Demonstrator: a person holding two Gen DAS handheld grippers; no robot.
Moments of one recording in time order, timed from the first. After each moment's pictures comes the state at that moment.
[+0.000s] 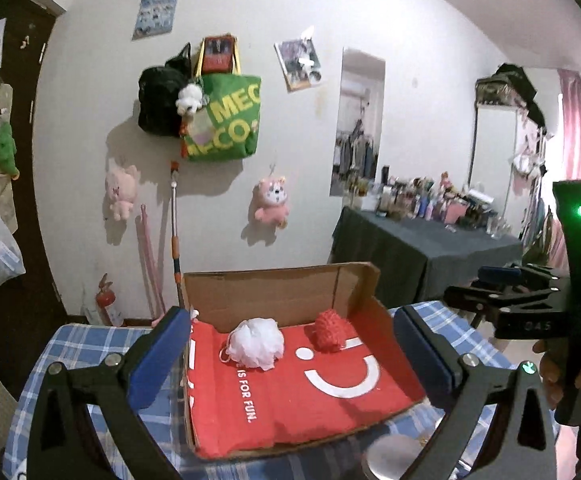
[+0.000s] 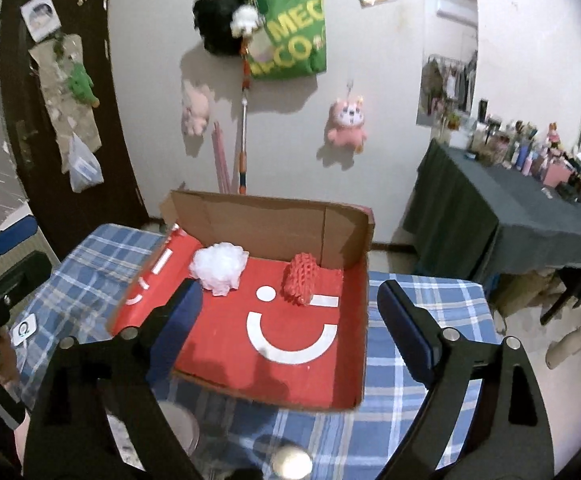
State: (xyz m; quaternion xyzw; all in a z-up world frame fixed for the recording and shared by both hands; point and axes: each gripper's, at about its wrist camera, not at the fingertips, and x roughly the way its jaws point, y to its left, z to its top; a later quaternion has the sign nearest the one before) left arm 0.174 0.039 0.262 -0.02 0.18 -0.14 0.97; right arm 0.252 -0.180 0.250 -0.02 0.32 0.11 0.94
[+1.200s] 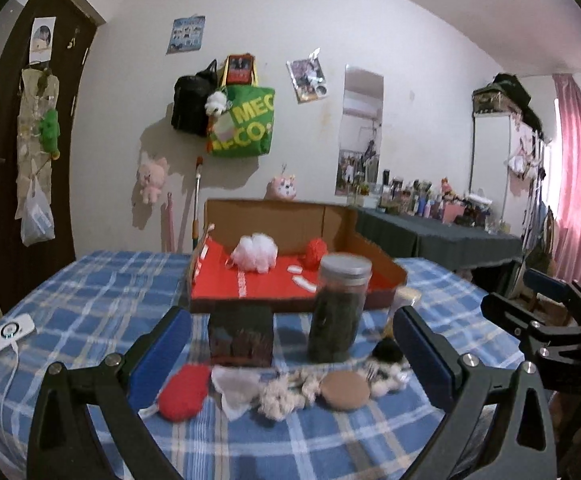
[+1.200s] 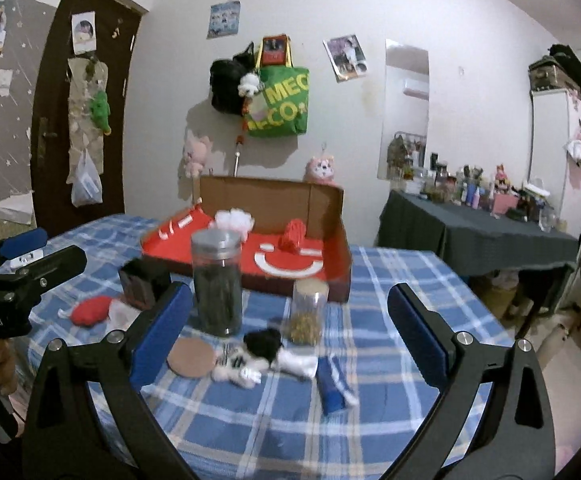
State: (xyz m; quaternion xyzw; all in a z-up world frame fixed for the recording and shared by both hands) left arm -0.020 0.028 0.115 -0.02 0.14 -0.10 0.98; right arm -0.020 -0.174 0.133 -0.04 0.13 0.06 0.99
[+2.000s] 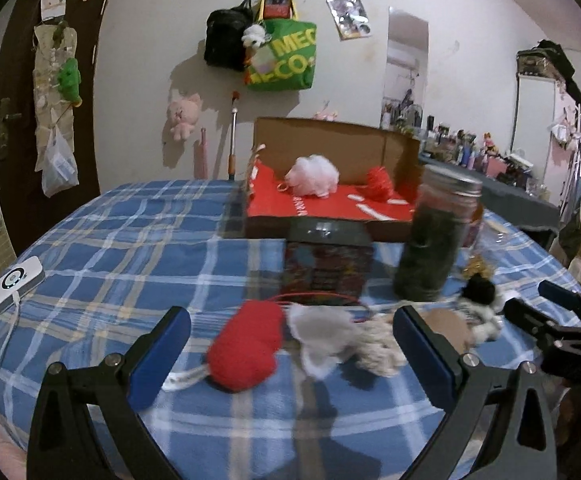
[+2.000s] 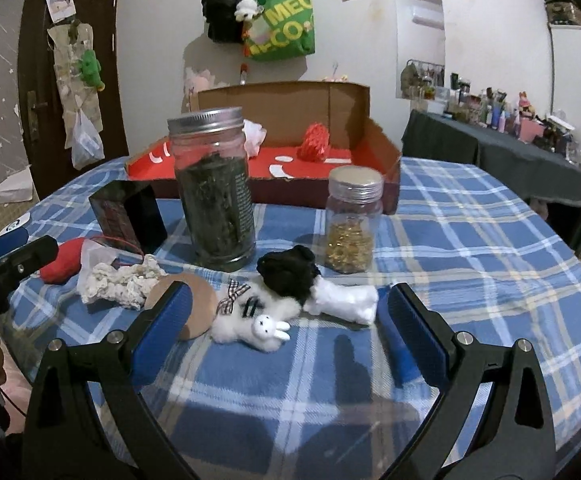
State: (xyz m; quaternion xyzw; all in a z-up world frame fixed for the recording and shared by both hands) left arm 0.037 0.082 0.059 -0.02 0.25 -0.04 0.97; right arm 0.044 -0.161 0.047 0.00 0.26 0.08 0.96
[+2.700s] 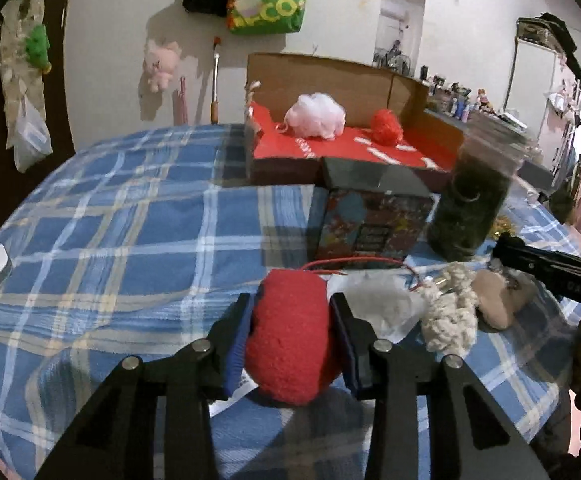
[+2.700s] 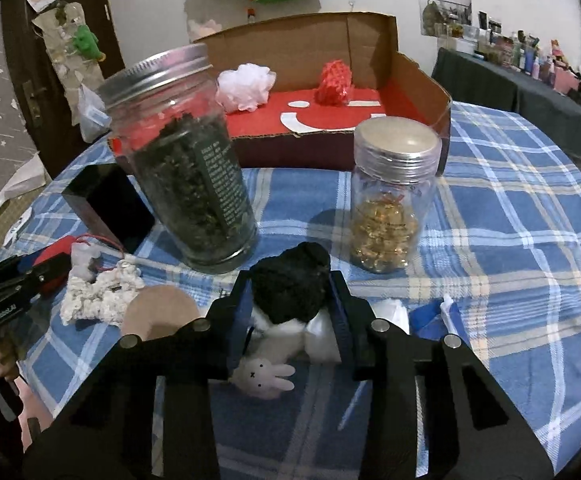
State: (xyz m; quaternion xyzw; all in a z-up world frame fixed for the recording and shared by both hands) left arm 0.076 0.108 0.035 -0.01 0.34 -0.08 0.94; right arm 0.116 -0.159 0.030 0.03 0.38 0.13 0.92
